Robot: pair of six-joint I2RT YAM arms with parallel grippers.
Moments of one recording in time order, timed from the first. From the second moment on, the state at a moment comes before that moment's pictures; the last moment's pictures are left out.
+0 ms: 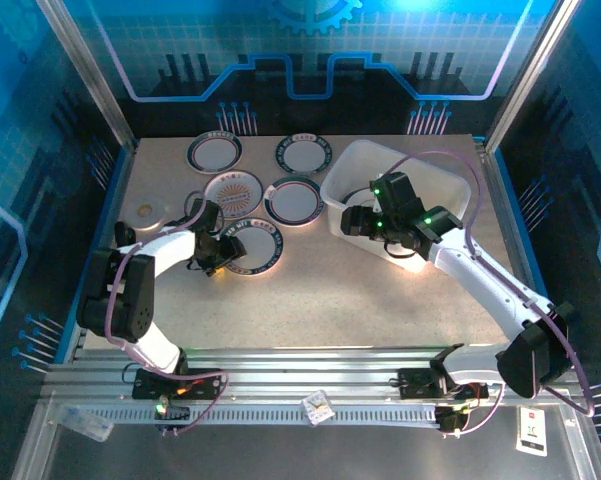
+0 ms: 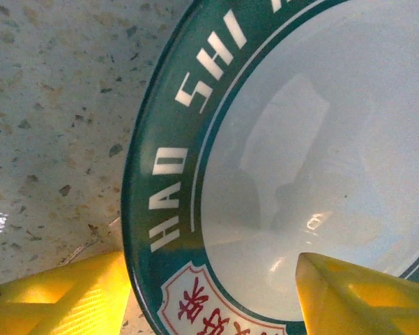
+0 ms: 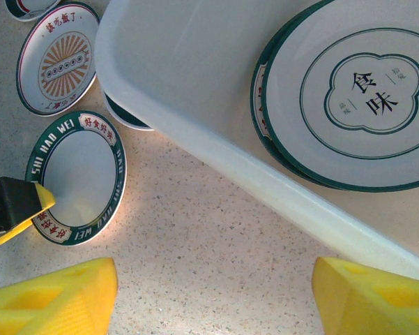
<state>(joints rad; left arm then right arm) -0.12 1.63 0.87 -0.49 0.20 -0.68 0.50 1.31 1.17 -0.71 -0.01 0.57</state>
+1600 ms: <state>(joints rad) -0.11 1.19 0.75 -0.54 0.25 -0.64 0.51 1.21 1.10 -0.63 -0.03 0.57</state>
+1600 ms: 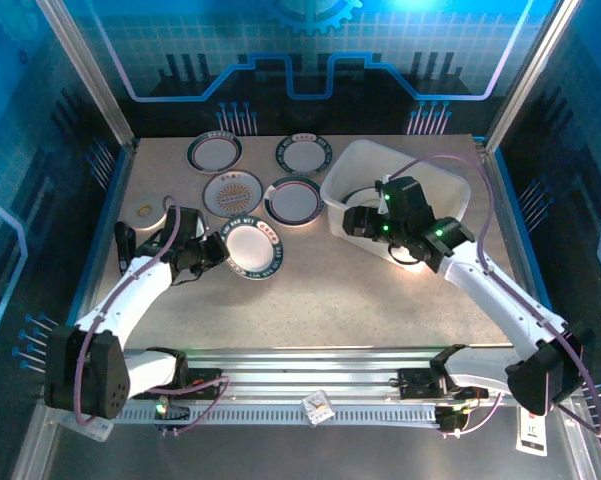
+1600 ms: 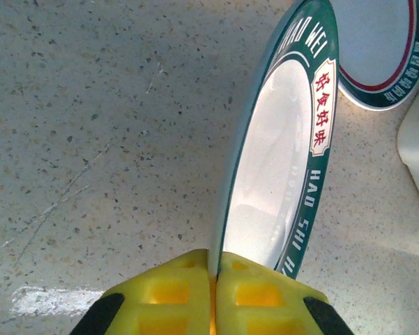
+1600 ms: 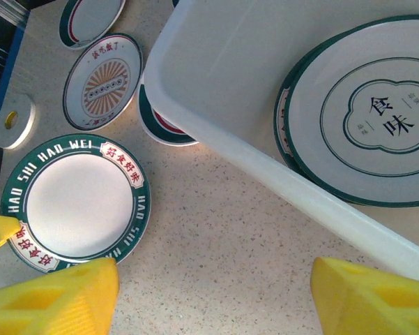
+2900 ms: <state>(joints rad) -0.14 1.20 1.07 -0.50 0.67 -0.68 0.42 1.42 1.27 -0.50 -0.55 0.59</state>
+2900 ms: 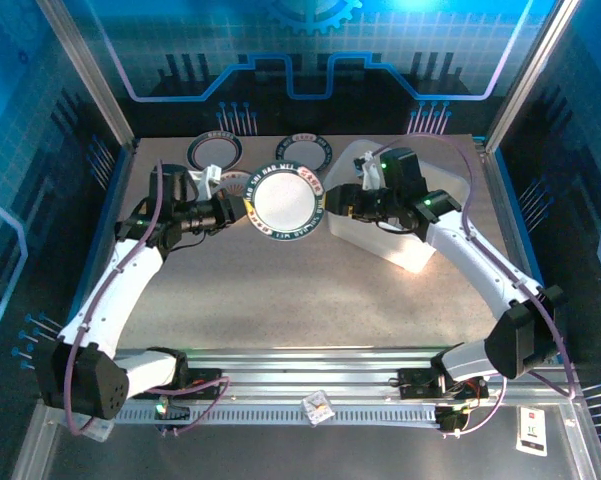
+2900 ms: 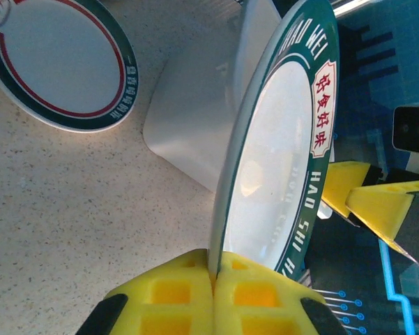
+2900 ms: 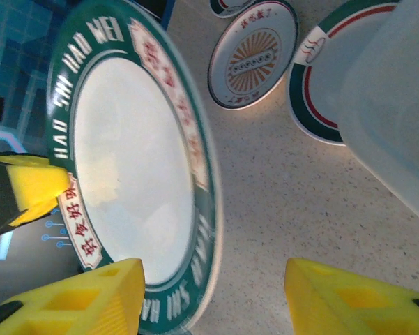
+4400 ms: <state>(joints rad) -0.18 1.23 1.11 -0.51 0.57 -0.69 0.37 1.38 1.18 -0.38 -0.52 0.72</state>
